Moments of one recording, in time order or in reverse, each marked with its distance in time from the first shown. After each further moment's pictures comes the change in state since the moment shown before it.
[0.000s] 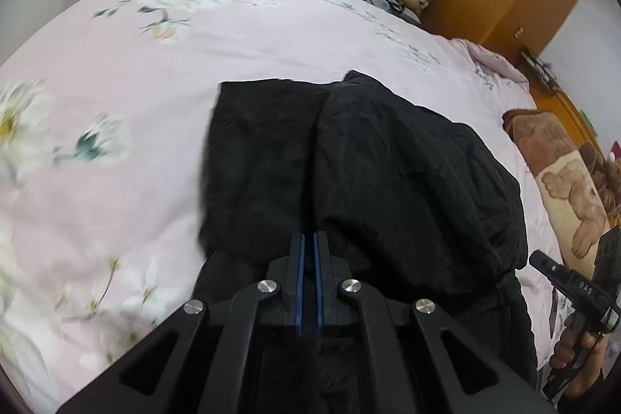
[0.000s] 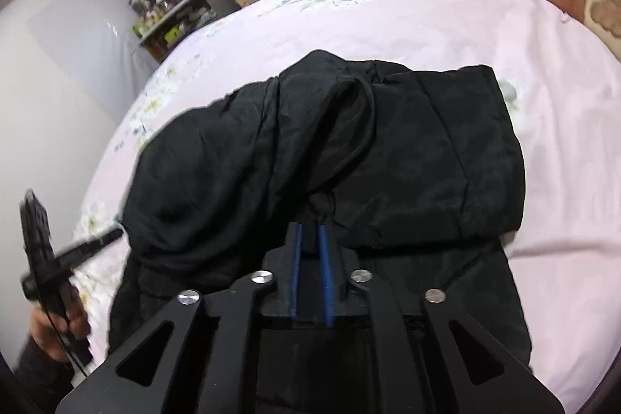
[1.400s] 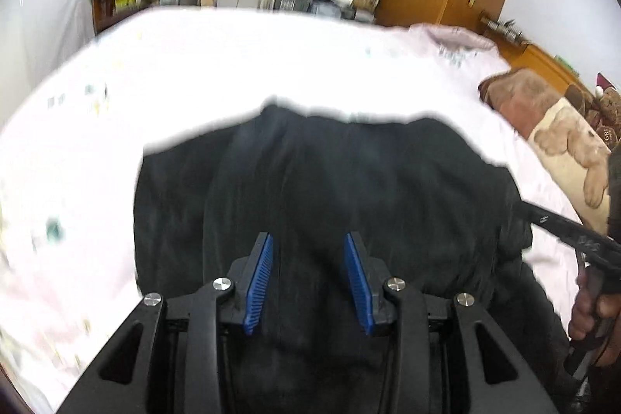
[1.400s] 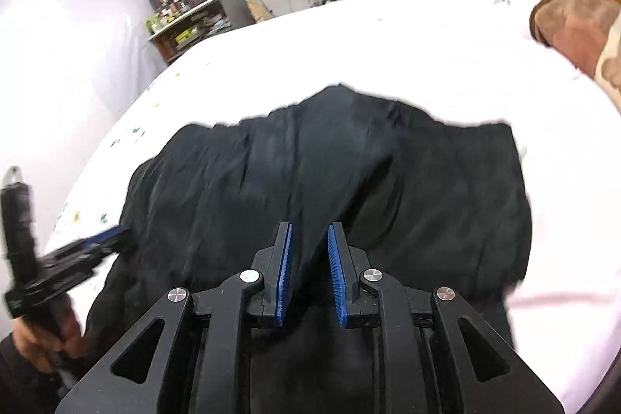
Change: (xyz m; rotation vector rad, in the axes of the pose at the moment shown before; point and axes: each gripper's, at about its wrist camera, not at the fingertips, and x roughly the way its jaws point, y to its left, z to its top) left arm 0.015 -0.073 0.011 0.272 -0.133 0.018; right arm 0.022 0.008 0.028 -0.196 -0.072 -0.023
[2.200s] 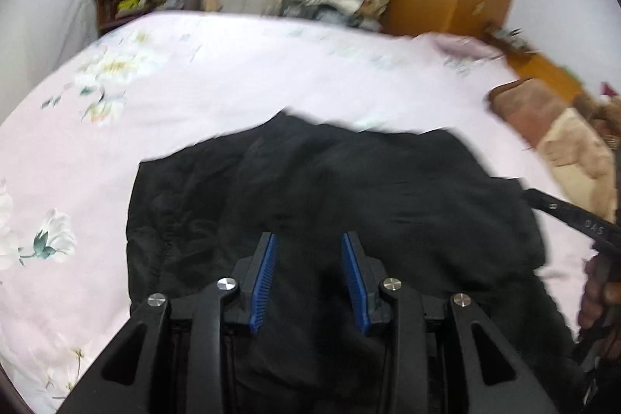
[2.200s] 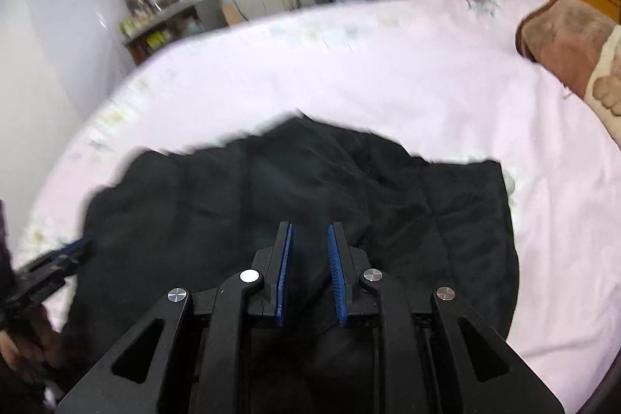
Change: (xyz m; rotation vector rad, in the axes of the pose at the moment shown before) left arm 0.017 0.008 -0.009 -0.016 -0.027 -0.035; right arm 0.017 -0.015 0.024 -0.005 -0.059 -0.080
